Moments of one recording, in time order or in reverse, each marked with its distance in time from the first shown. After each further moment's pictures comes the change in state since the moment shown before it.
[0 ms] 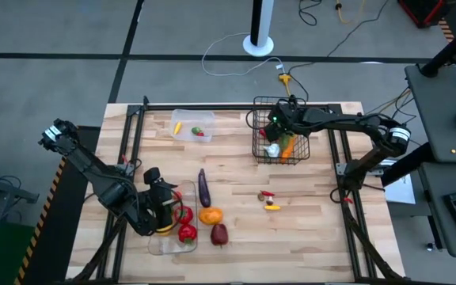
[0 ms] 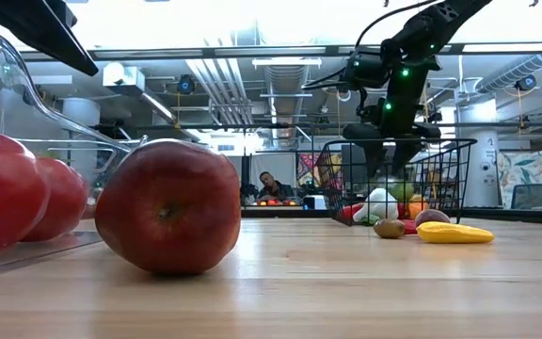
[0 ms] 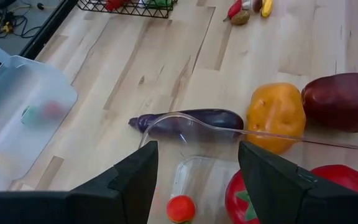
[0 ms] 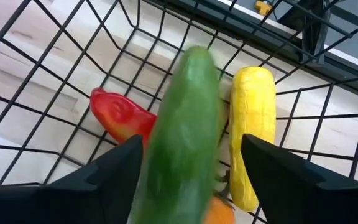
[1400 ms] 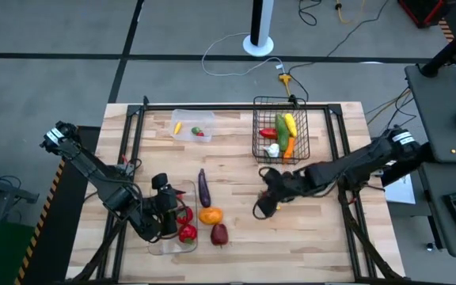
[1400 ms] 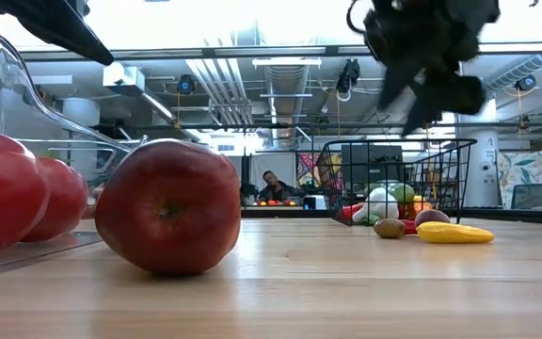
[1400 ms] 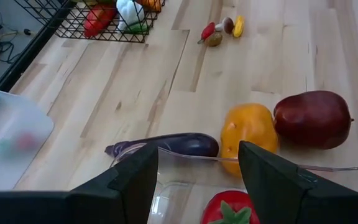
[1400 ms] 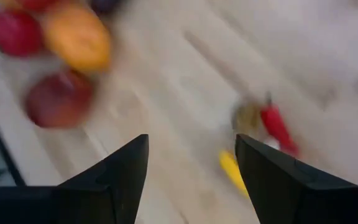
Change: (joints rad) left arm 0.000 0.059 0.001 0.183 -0.015 0.132; right arm 0.803 -0.068 0.002 0.095 -0.233 0.489
